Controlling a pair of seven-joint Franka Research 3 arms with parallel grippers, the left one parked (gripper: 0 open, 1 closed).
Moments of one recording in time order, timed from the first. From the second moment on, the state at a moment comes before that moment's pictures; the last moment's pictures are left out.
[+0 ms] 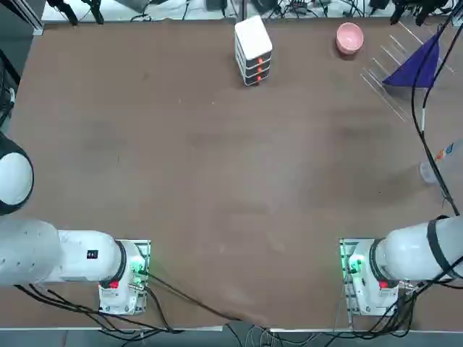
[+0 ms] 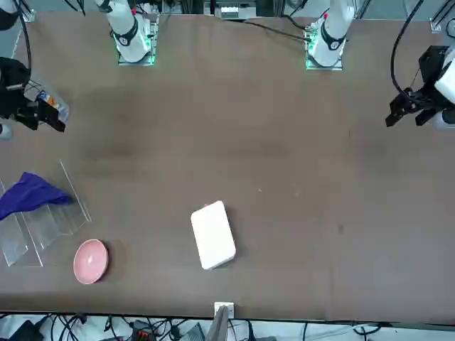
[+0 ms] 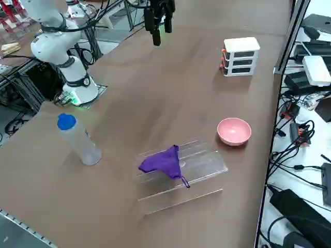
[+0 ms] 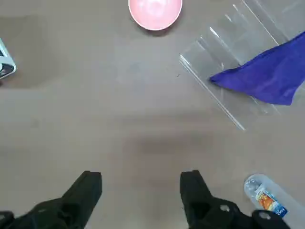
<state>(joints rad) -0.01 0.03 -0.03 -1.62 0.01 1.63 0.03</state>
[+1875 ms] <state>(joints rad) -0.15 0.34 -0.05 -1.44 0.00 1.74 -0.52</state>
